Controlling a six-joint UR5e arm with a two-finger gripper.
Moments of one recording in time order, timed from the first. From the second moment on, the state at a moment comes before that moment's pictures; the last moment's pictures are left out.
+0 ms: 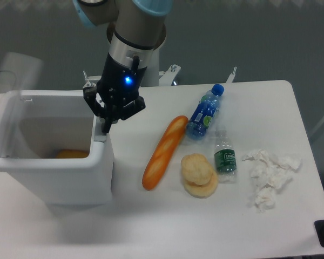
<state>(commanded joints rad) 2.38 -1.64 -1.57 -1.25 1.10 0.18</state>
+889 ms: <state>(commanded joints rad) 2.48 -1.71 -1.51 -1.19 1.32 0.45</state>
